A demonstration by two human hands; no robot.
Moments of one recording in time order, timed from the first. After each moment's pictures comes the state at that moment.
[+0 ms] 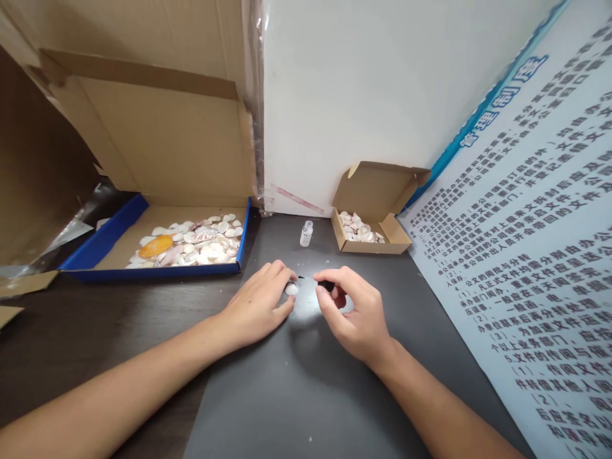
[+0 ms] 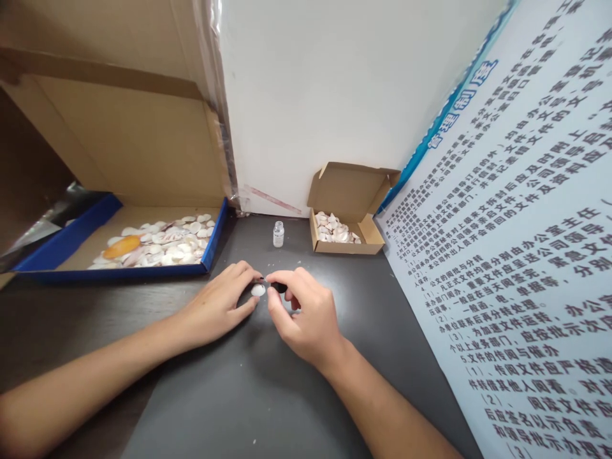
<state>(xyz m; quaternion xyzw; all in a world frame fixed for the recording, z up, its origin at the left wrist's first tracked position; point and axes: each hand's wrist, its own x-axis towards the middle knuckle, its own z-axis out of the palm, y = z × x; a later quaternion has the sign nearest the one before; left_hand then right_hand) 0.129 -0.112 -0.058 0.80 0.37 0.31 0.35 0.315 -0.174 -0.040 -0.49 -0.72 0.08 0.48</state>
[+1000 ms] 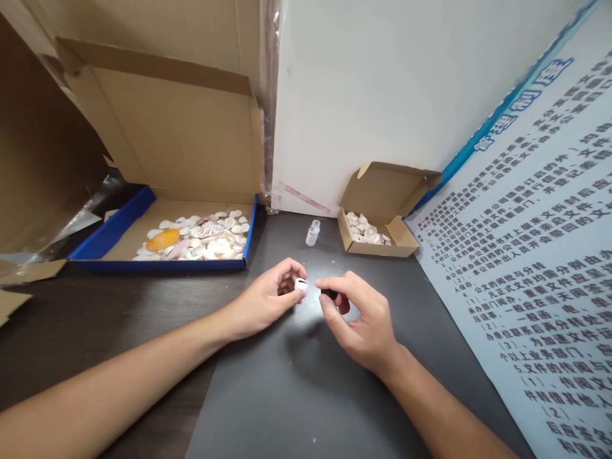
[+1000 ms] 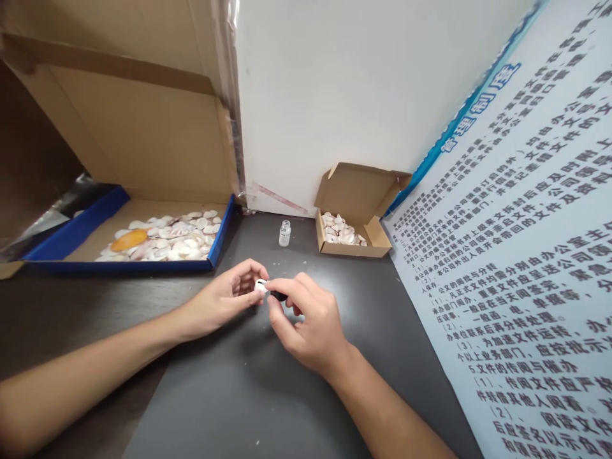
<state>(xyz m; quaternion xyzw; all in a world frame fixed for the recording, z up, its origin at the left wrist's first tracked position) 0.134 -0.111 -0.064 0.66 0.31 0.30 0.62 0.312 -0.177 -0.038 -0.43 -0.76 0.06 0.48</state>
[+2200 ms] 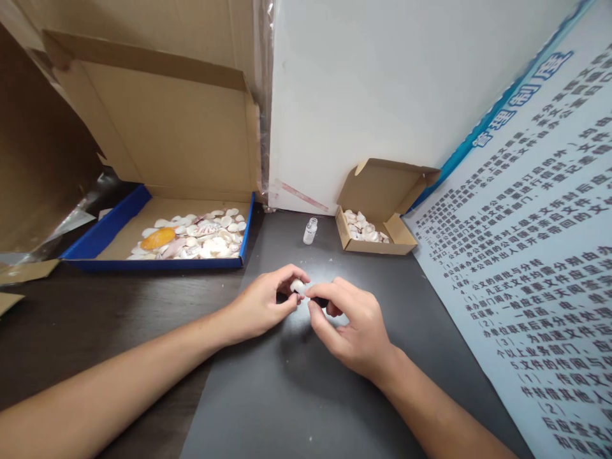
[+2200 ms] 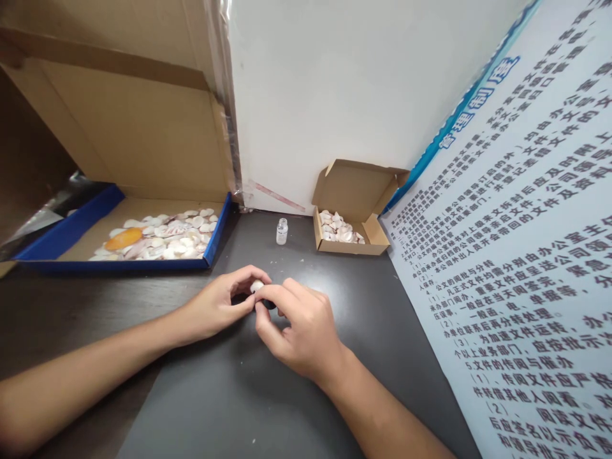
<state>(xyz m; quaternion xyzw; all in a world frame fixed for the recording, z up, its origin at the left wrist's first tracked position) 0.132 -0.112 -0.061 0.76 0.33 0.26 0.50 0.307 -0.181 -0.035 -0.44 -0.78 0.02 0.44</state>
